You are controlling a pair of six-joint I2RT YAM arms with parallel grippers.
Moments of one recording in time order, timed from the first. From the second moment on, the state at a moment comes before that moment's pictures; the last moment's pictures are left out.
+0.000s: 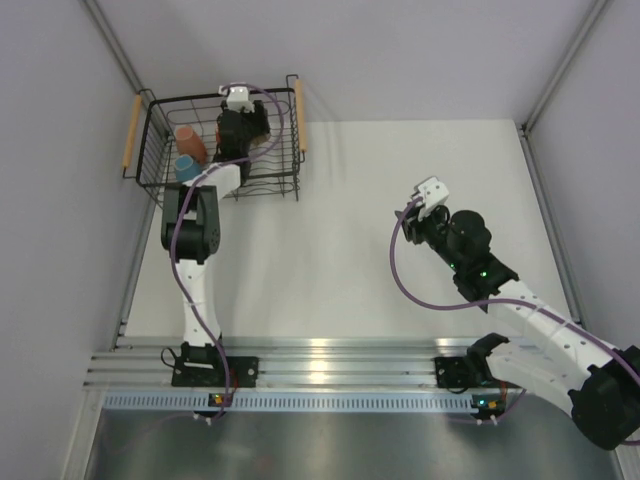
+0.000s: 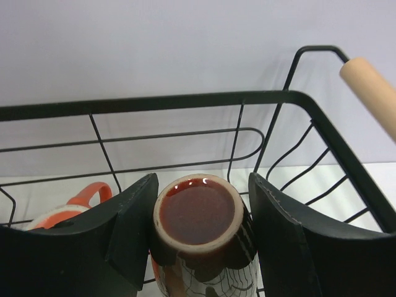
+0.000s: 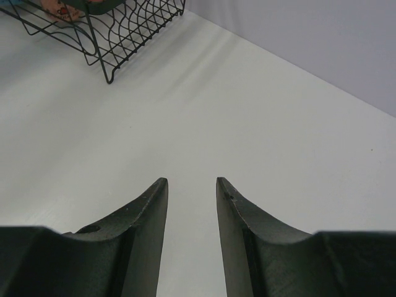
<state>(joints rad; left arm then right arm) -0.09 2.25 1.64 0.64 -0.01 -0.08 0.54 0.93 0.58 0.22 0.01 -0.16</state>
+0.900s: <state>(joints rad) 0.09 2.05 1.54 0.62 -0.12 -0.03 0.54 0.93 0.58 0.22 -0.03 -0.14</state>
